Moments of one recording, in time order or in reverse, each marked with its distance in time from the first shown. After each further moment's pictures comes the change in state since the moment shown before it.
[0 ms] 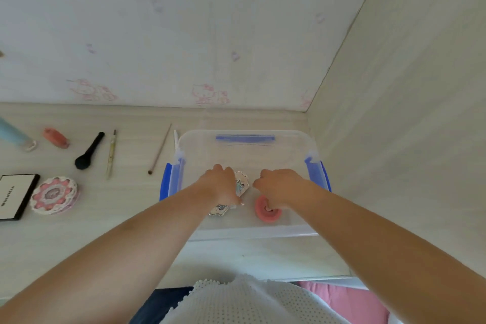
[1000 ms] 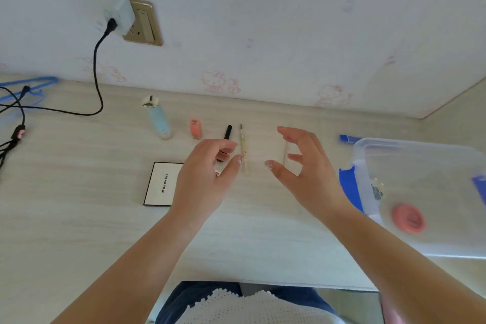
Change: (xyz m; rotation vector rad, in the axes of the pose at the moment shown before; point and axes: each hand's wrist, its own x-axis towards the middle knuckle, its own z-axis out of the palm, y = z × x) left_hand -0.131 -0.321 -0.032 -0.889 0.820 0.144; right_hand 0.067 -0.266 -0.151 1.121 0.845 -0.002
